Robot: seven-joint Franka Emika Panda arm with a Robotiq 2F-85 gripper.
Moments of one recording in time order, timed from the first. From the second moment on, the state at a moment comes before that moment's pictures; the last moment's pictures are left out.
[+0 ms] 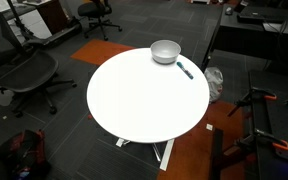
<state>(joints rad) -0.18 -0.60 -0.13 -2.68 -0.31 2.37 -0.13</state>
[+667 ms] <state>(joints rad) -0.23 -0.44 -0.10 -2.67 -0.29 2.51 0.16</state>
